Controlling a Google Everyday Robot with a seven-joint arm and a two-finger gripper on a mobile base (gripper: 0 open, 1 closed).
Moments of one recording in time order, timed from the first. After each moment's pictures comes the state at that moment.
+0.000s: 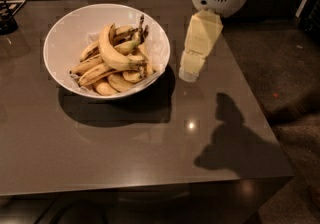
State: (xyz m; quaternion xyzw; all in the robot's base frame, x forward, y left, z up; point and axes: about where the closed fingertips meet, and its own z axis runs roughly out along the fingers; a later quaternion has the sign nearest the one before) arm 0.489 -0.087 1.004 -0.57 0.81 -0.05 0.14
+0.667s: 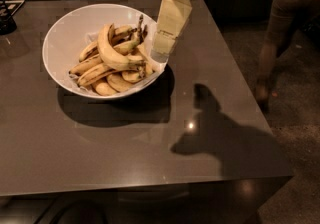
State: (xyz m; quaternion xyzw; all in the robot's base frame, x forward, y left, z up) arm 0.522 -0.035 1.017 -0.58 0.80 0.00 0.17
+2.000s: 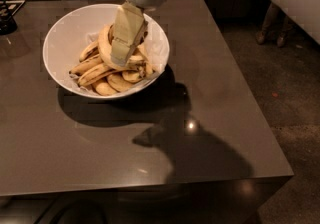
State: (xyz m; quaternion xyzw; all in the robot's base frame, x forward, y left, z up) arm 0.535 0.027 1.007 -0.53 0.82 -0.05 0.20
